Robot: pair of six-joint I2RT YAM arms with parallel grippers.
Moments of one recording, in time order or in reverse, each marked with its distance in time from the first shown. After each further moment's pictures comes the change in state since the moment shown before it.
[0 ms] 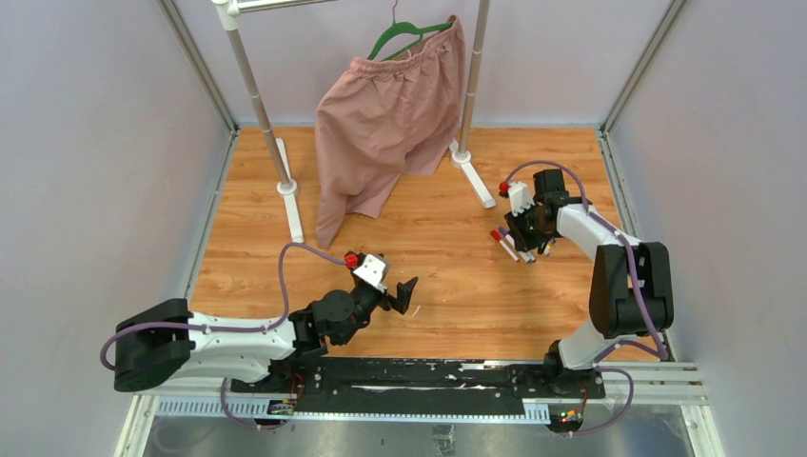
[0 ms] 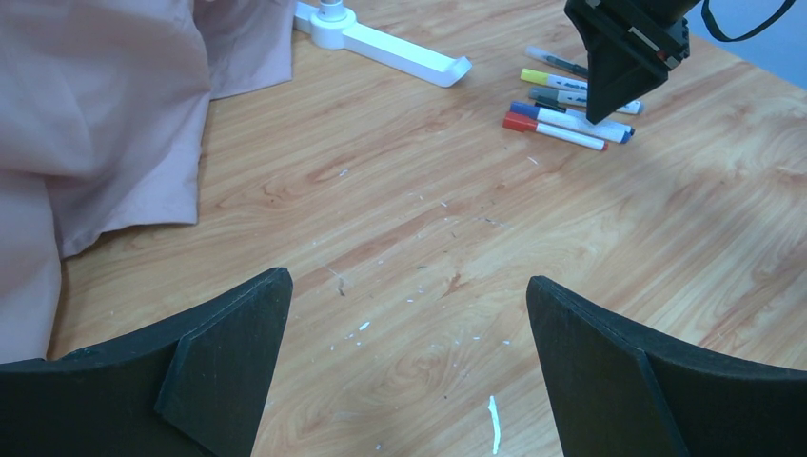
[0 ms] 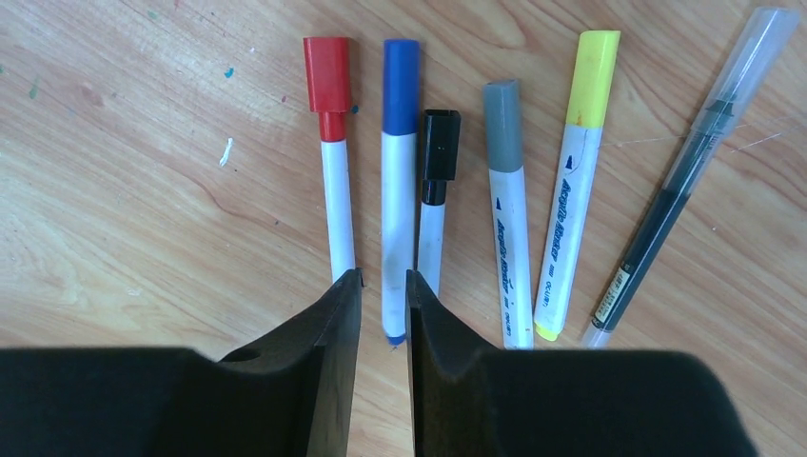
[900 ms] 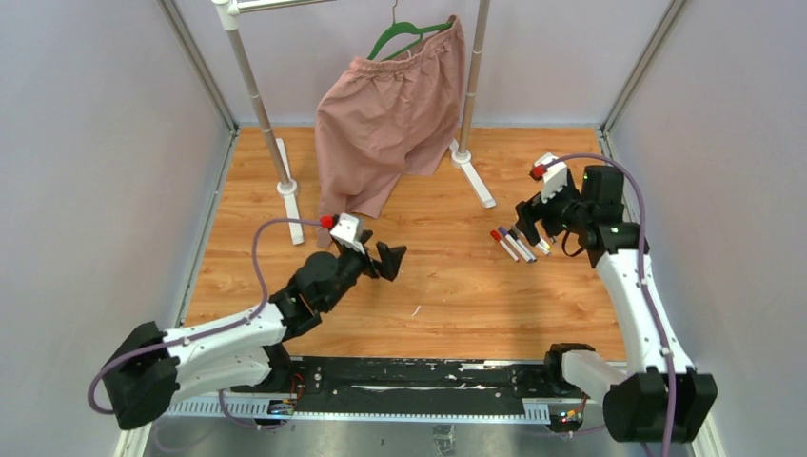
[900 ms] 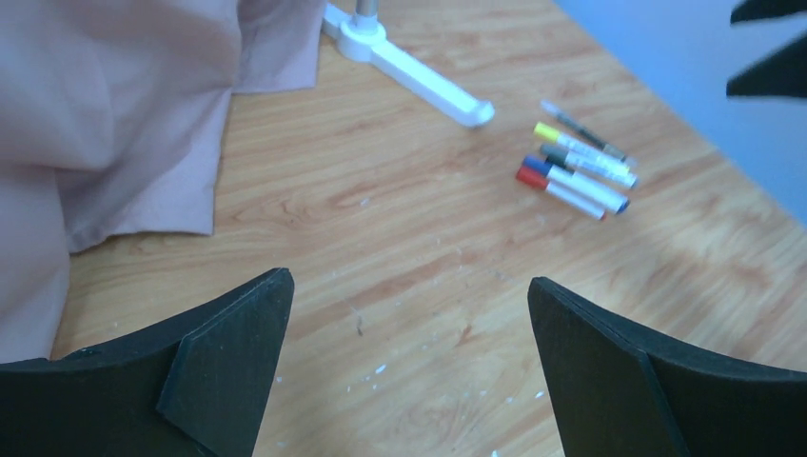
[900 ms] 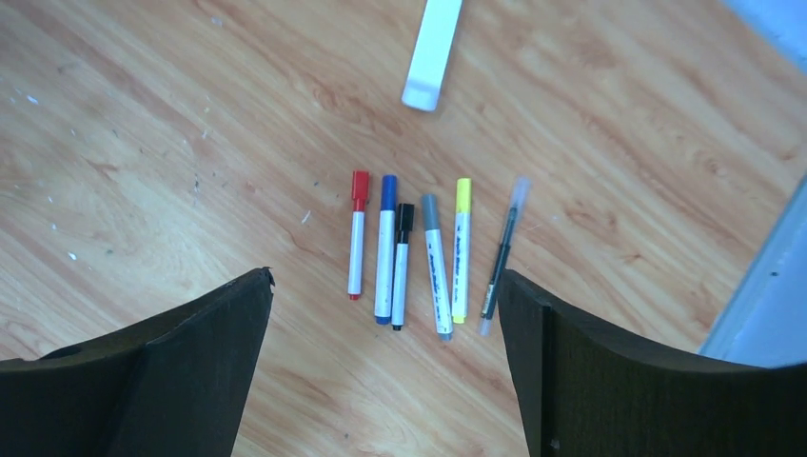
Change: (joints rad) left arm 0.285 -0.066 0.088 -0.187 0.264 -0.178; right arm -0.064 -0.492 0.010 -0.044 -0.209 -0.051
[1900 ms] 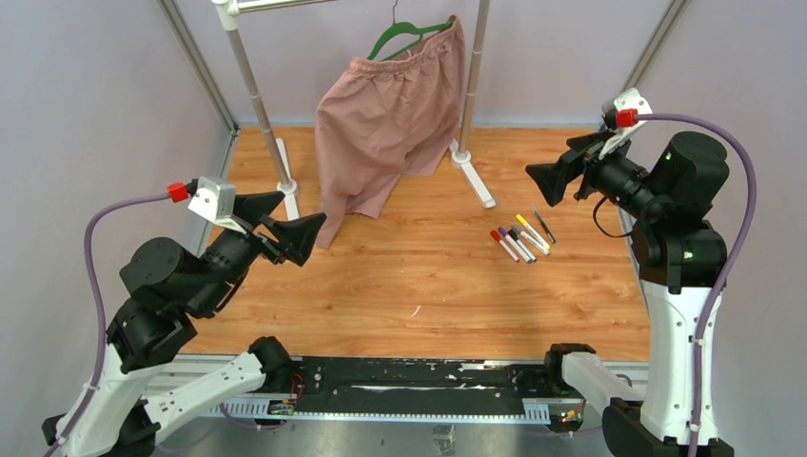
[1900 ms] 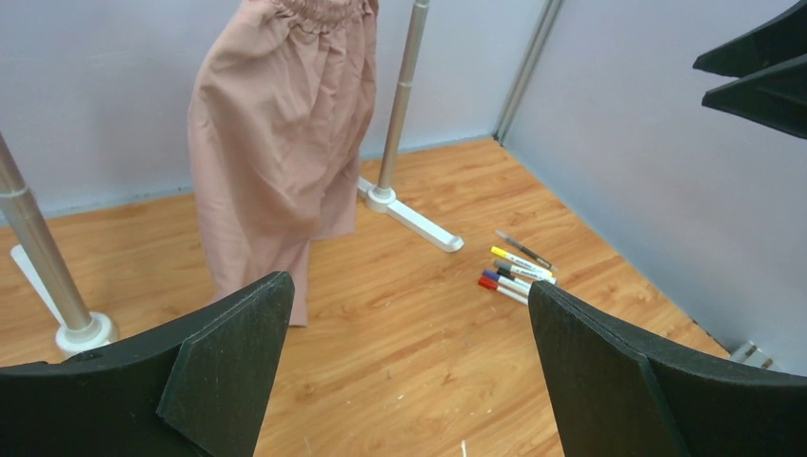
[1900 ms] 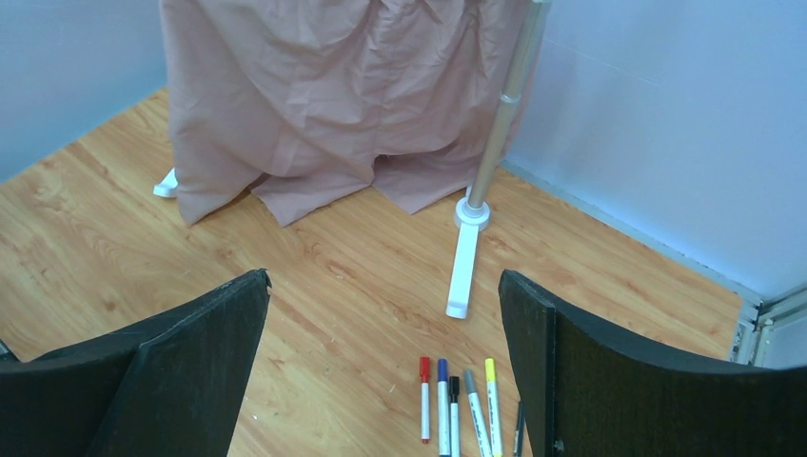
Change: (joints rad) left arm 0.124 -0.412 0.875 -1.109 0.102 0.053; right arm -0.017 -0.120 0.573 -0.114 -0.185 0.399
